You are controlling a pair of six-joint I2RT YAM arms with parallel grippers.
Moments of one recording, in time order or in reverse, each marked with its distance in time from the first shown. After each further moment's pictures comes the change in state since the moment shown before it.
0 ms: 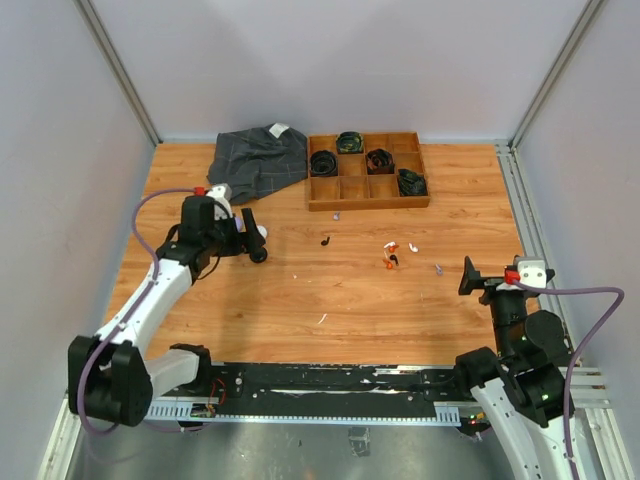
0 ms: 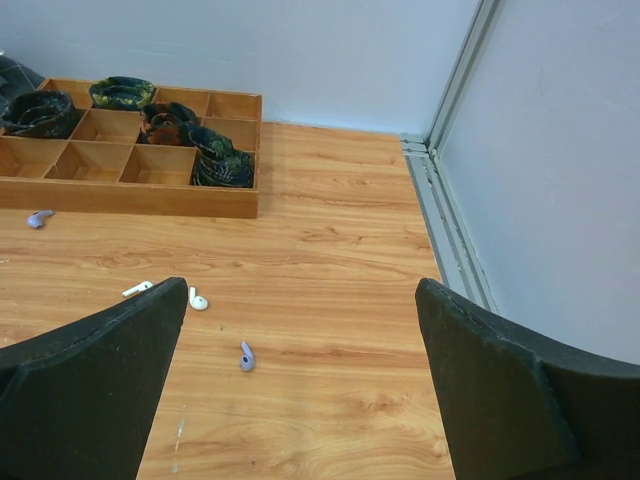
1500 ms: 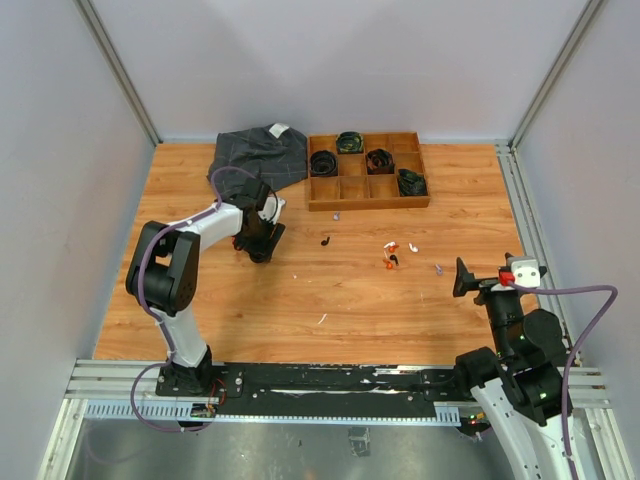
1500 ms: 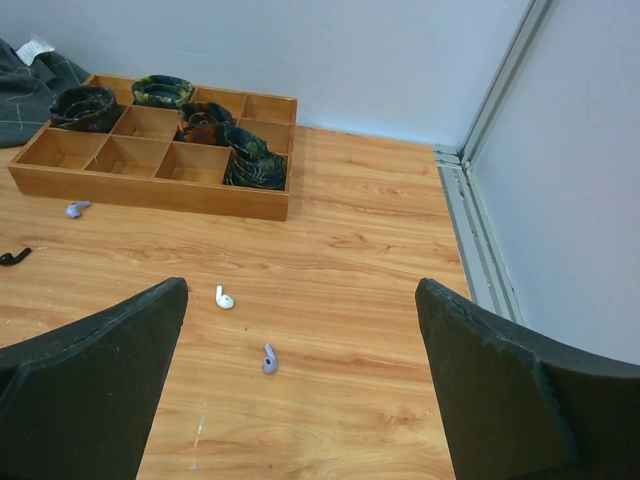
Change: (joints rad) left arm -0.166 0.720 0.392 -0.269 -0.180 0.439; right arm 0.000 -0.002 -0.016 0.015 -0.090 0.002
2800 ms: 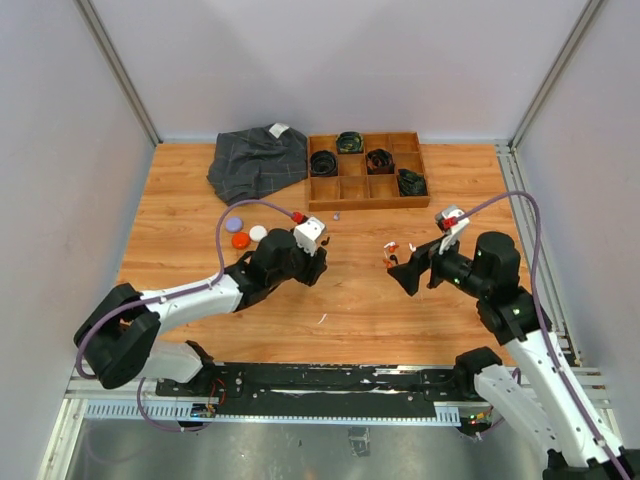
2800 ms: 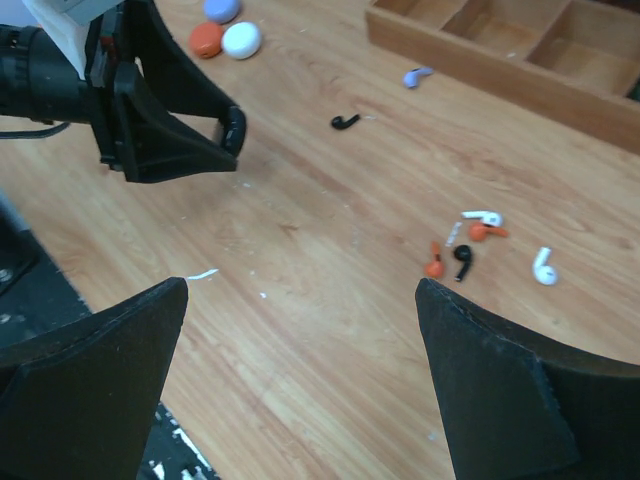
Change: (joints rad) left arm -0.453 -0.468 -0.499 0.755 -0.035 -0.197; right arm 0.000 0.585 0.158 0.019 -0.692 0.217
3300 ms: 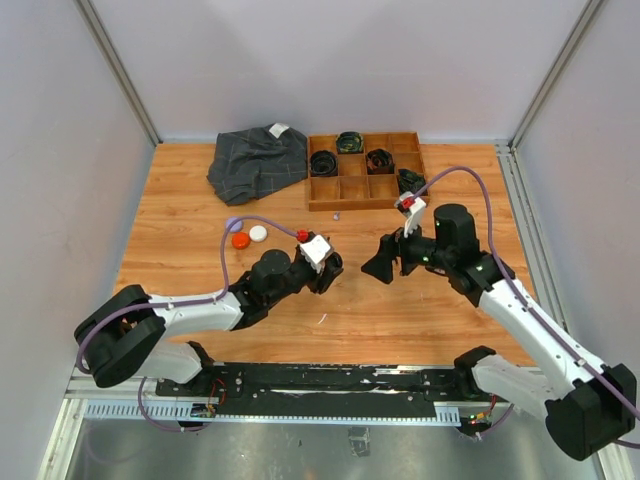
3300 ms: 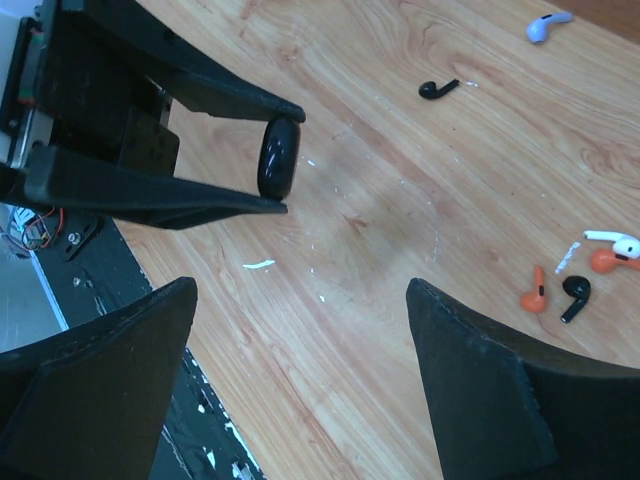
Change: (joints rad) left arm -0.121 -0.009 -0.165 0.474 0.014 0.121; right arm 0.116 0.368 0.098 0.088 -0.124 0.073
